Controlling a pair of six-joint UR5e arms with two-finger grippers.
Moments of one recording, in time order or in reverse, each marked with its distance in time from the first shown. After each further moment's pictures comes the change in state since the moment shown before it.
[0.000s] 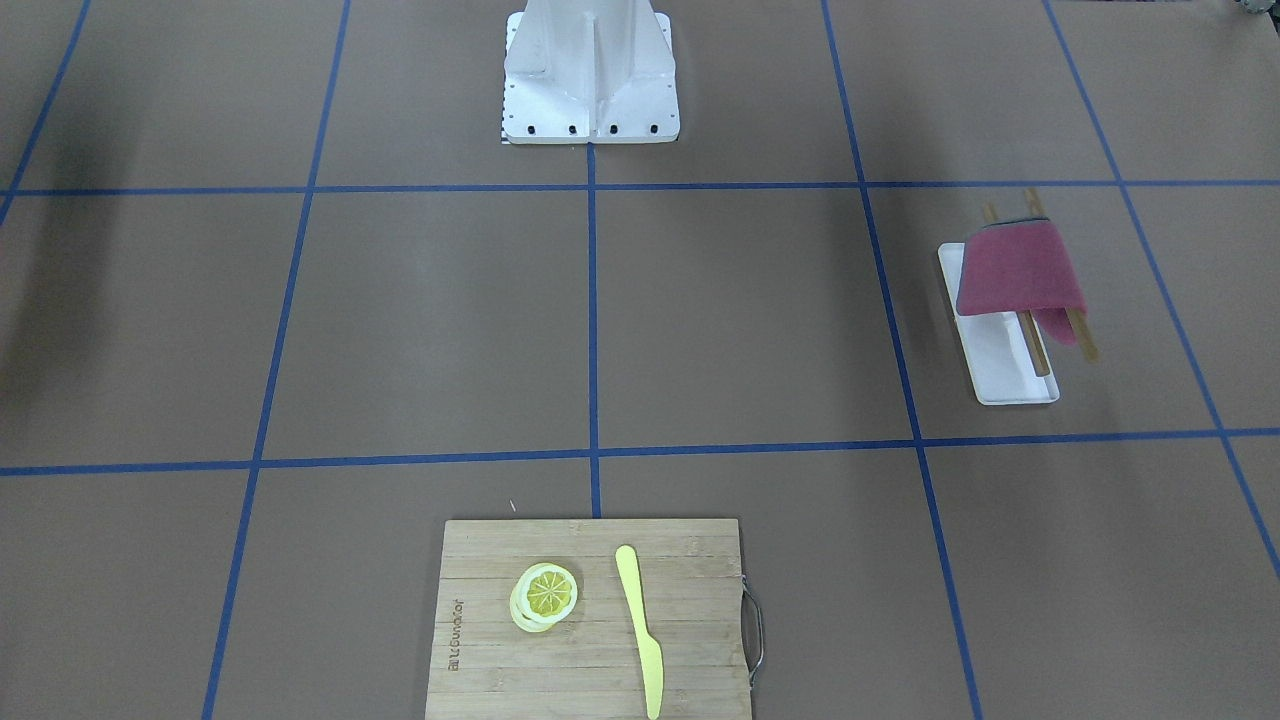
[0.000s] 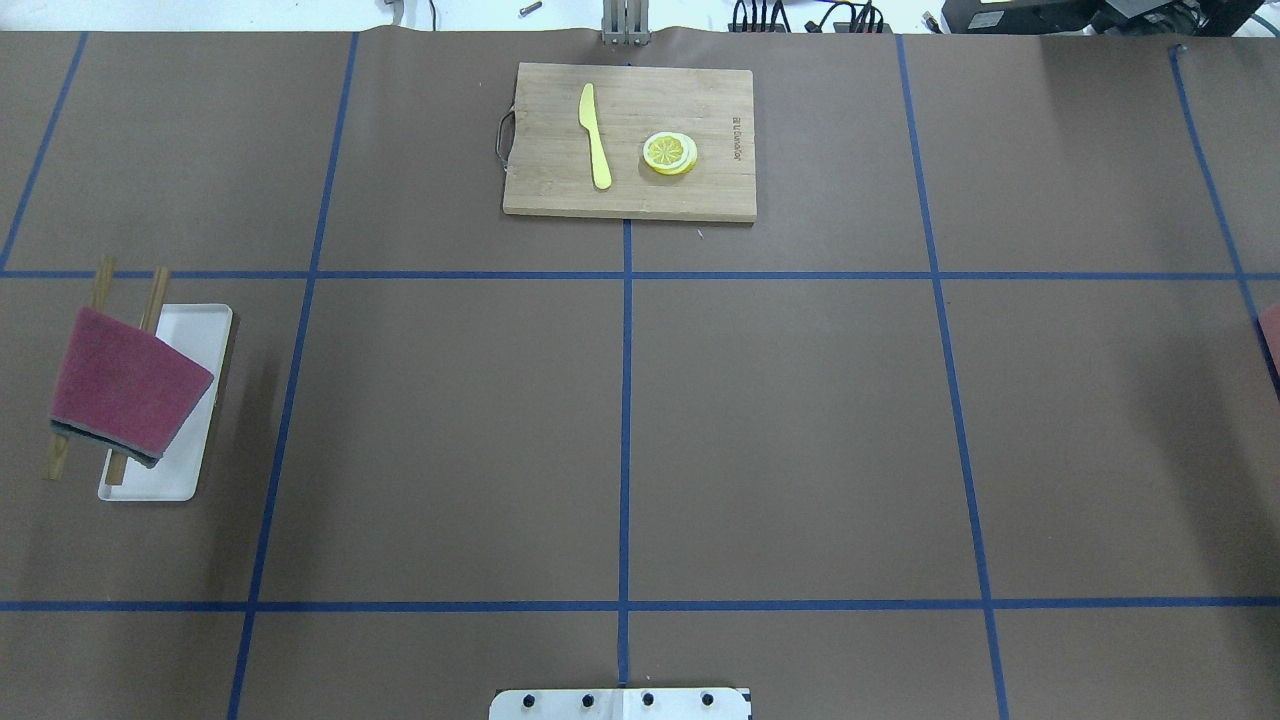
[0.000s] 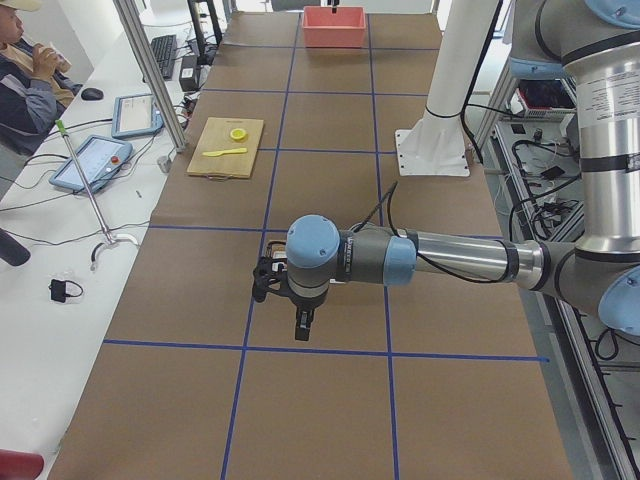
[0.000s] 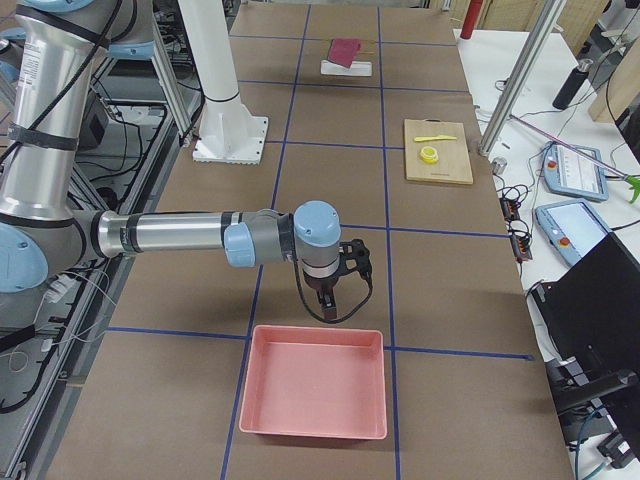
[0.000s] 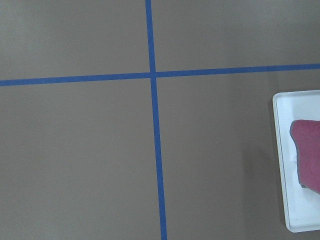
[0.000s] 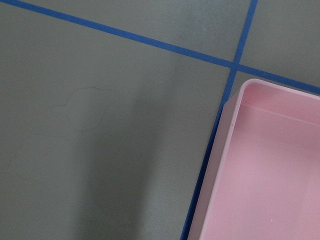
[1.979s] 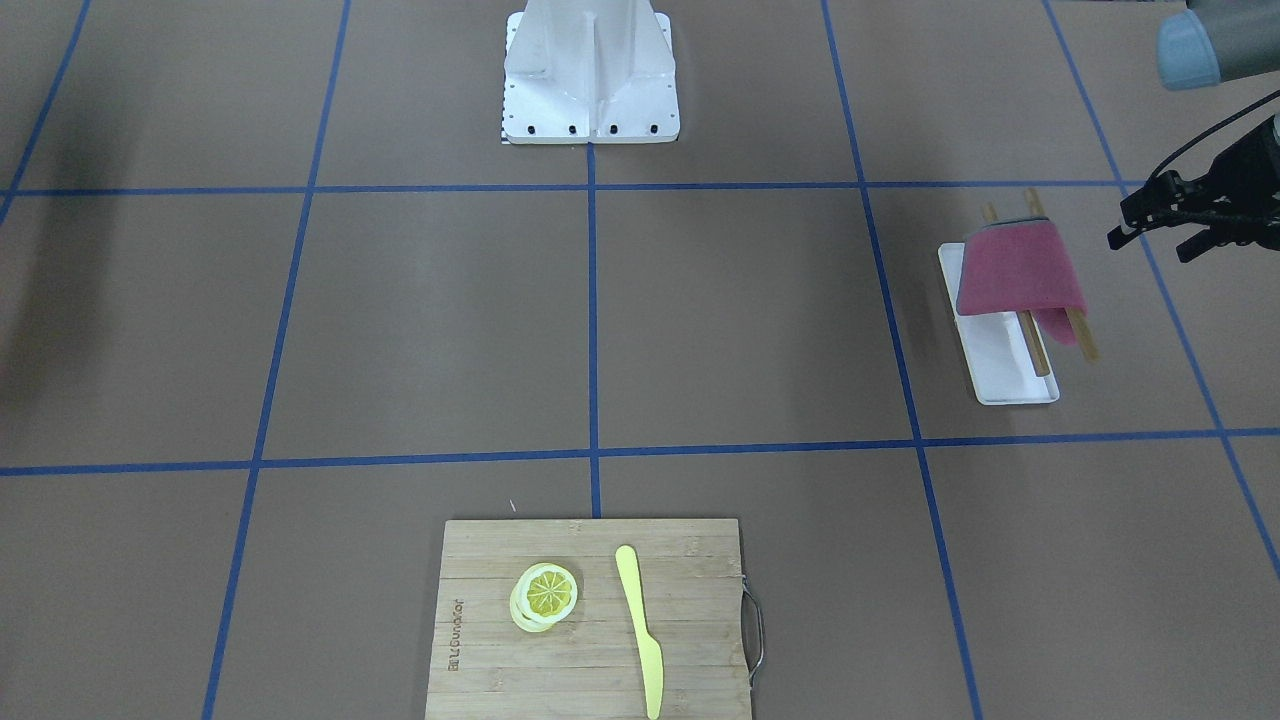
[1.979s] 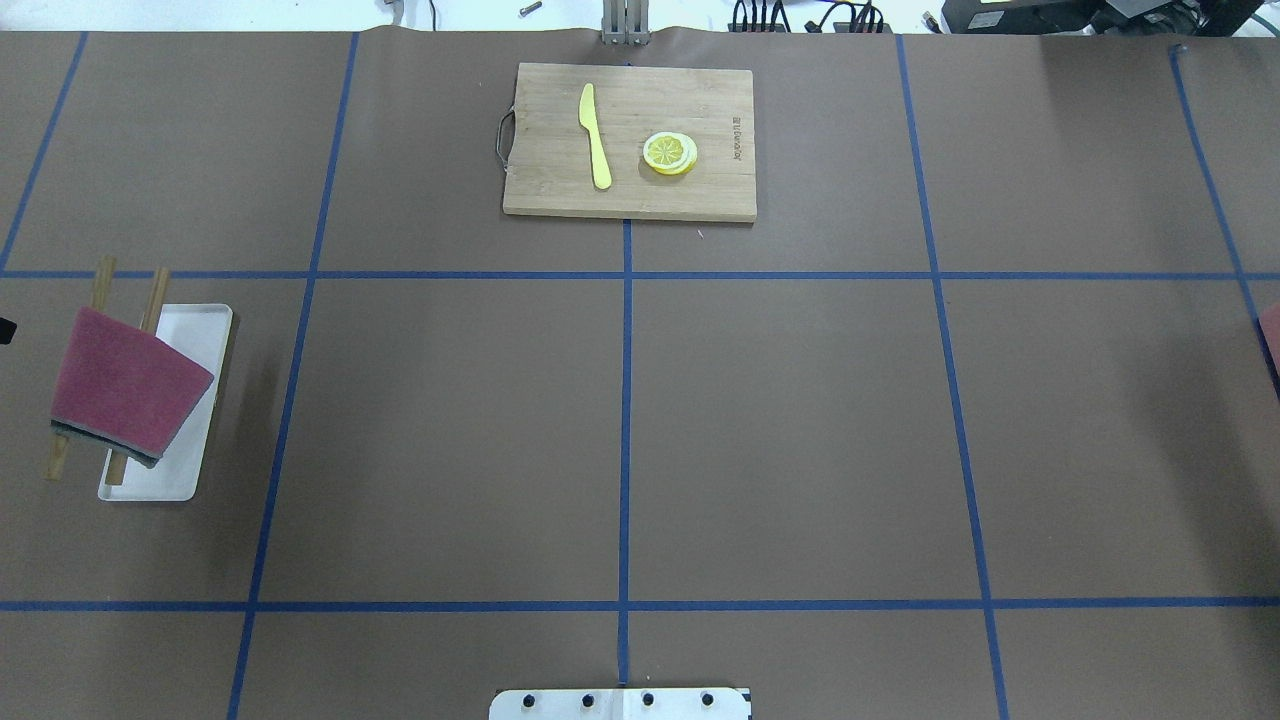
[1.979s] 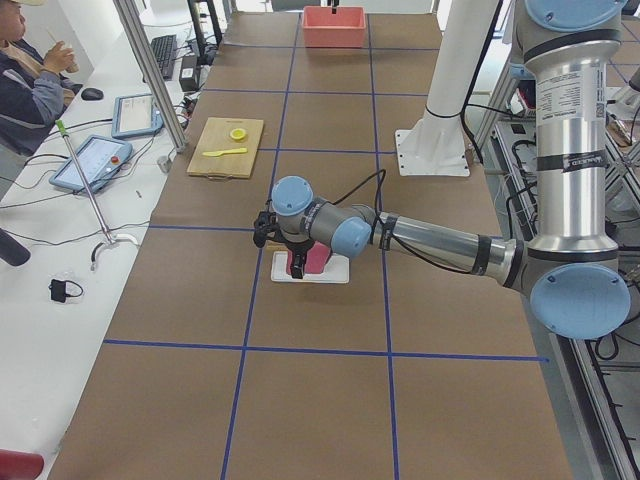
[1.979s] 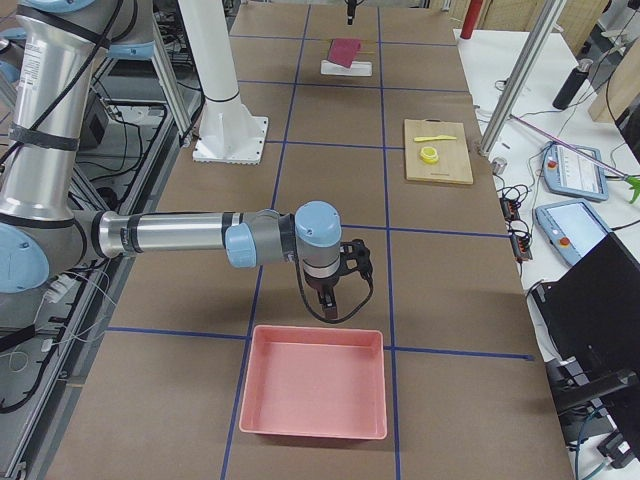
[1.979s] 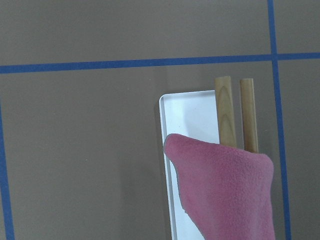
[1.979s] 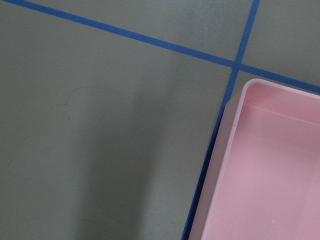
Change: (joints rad) left arm 0.390 -0.090 -0.004 -0.258 0.001 -0.486; right arm -0.005 0.002 -0.004 0.002 0.000 0.001
